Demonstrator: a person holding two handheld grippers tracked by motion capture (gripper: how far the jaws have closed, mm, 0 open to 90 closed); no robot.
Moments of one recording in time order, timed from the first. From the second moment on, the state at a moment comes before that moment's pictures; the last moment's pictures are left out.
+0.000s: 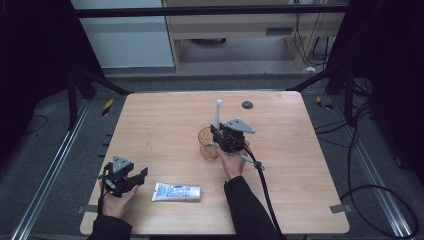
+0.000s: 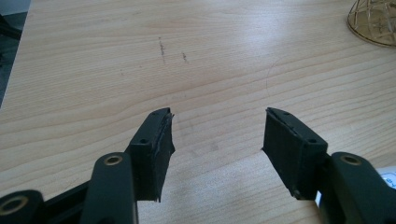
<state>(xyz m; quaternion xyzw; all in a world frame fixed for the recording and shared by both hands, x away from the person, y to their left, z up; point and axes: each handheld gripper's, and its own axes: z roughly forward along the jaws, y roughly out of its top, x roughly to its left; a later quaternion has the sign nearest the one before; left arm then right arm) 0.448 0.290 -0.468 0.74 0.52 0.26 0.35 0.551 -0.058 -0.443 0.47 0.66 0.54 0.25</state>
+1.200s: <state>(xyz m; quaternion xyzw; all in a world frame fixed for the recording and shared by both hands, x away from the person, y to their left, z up) 0.448 0.289 -0.468 0.74 0.52 0.26 0.35 0.551 -0.058 -0.438 0.46 0.66 0.53 0.26</state>
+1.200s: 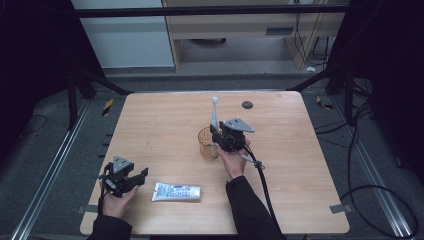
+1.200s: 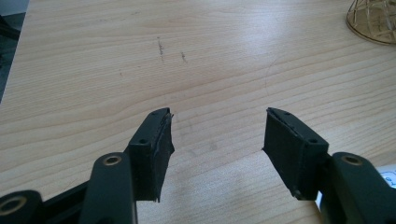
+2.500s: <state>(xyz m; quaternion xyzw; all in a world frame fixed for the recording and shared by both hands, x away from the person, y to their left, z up) 0.448 0.289 -0.473 0.76 0.49 0.24 0.35 0.482 -0.180 -0.411 0.46 0.70 0.46 0.29</state>
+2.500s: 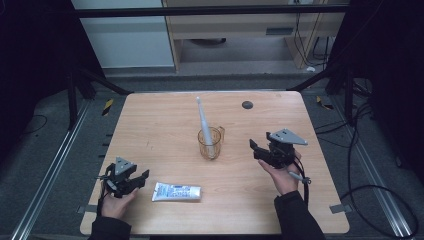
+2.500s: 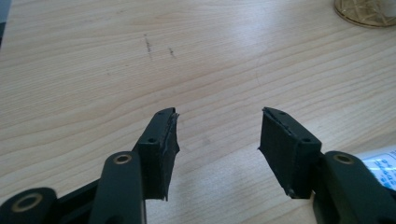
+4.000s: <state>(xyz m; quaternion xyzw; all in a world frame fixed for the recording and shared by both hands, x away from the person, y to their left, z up) 0.399 0.242 -0.468 0.84 0.41 0.12 0.33 0.441 -0.241 -0.463 0.50 0.73 0.38 0.28</state>
